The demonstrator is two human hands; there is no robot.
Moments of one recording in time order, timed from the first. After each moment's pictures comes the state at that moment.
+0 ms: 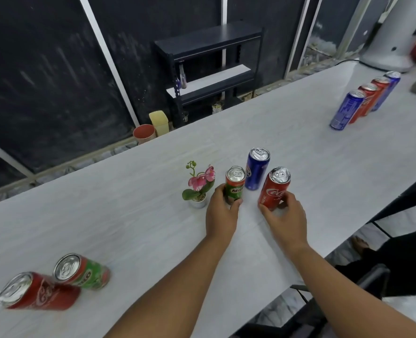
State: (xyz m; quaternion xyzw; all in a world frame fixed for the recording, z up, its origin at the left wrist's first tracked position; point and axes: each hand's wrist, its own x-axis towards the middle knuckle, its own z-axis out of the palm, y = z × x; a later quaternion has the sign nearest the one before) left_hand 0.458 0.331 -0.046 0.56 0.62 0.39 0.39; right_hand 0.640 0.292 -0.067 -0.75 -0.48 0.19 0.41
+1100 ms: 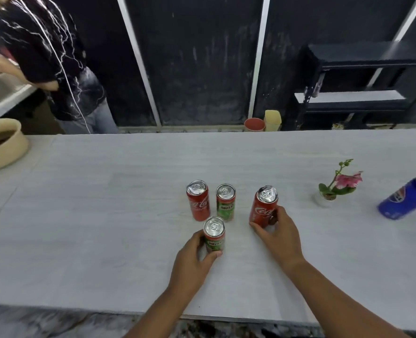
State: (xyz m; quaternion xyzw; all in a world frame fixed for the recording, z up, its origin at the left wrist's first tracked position) left_hand 0.144 0.055 -0.063 0.42 0.73 0.44 0.31; right_hand 0.356 0.227 -0.057 -0.54 -0.71 0.33 0.32
